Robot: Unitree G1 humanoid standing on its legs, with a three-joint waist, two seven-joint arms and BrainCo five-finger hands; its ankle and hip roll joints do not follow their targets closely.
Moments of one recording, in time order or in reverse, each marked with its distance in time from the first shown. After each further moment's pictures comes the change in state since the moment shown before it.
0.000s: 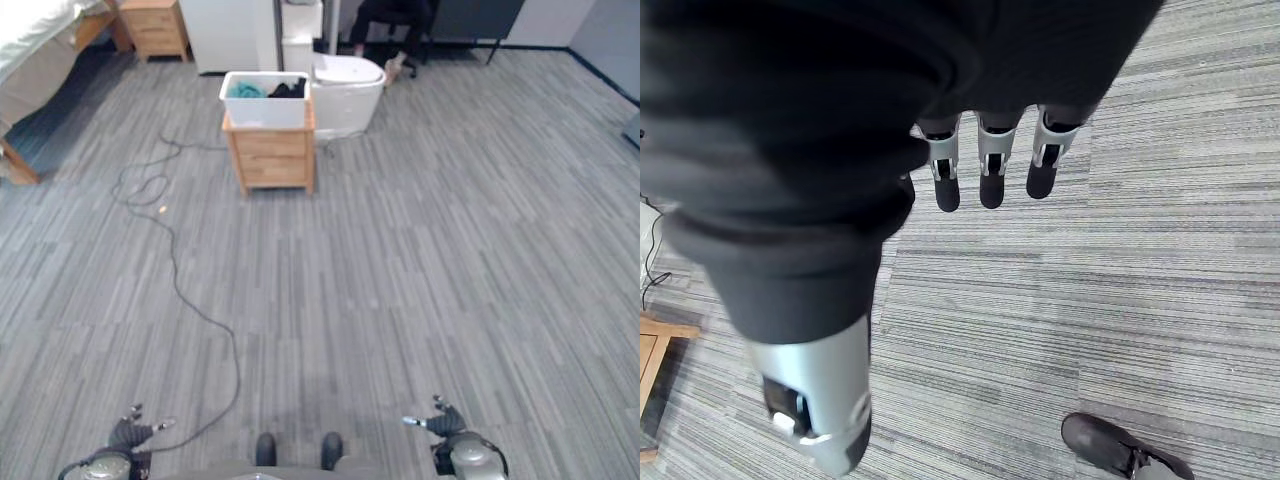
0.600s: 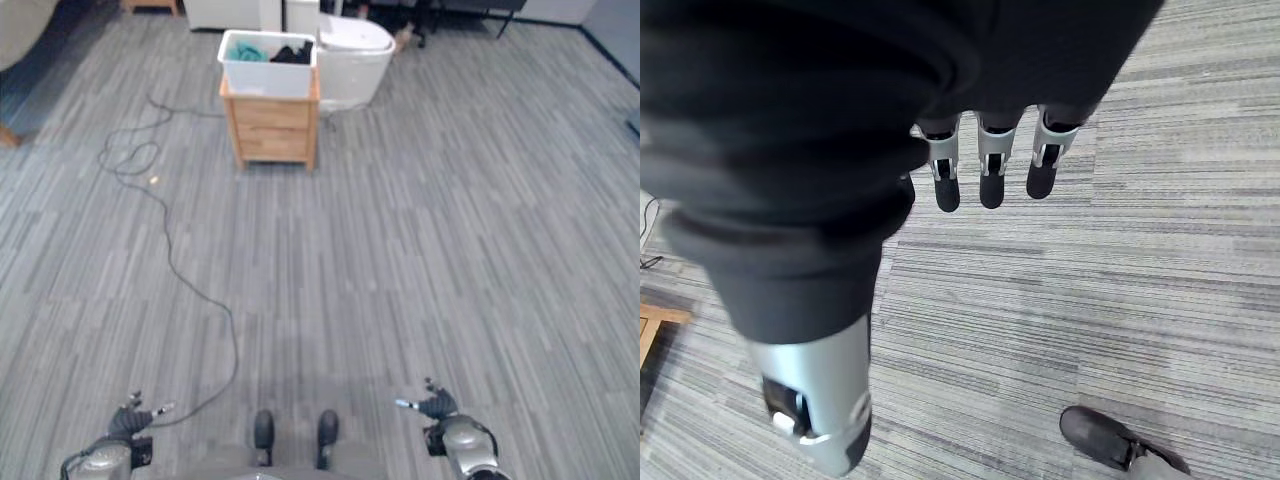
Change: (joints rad) left arm -0.044 0.001 0.028 -0.037 -0.074 0.001 0.004; right arm -0.061 0.005 0.012 -0.039 0.008 0.002 -0.002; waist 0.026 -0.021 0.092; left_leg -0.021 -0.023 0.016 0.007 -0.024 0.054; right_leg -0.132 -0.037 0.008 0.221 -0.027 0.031
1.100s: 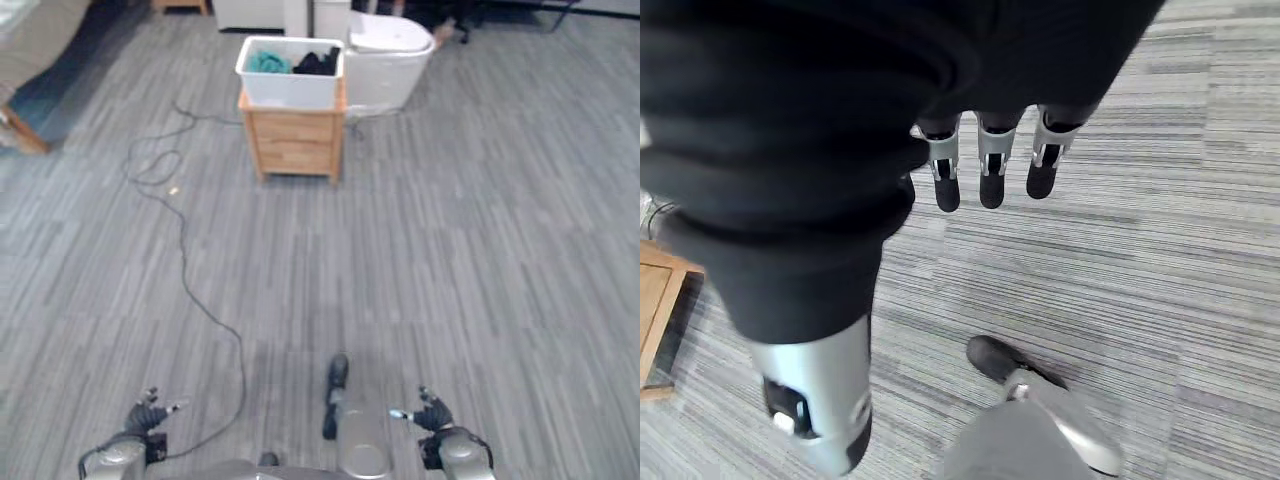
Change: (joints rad) left arm 0.005 -0.047 -0.036 -0.010 -0.001 0.006 -0.002; right arm 0.090 0.016 -0.005 -0.074 0.001 0.011 -0.002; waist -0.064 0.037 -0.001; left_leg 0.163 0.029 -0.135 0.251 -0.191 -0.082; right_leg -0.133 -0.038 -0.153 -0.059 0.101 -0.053
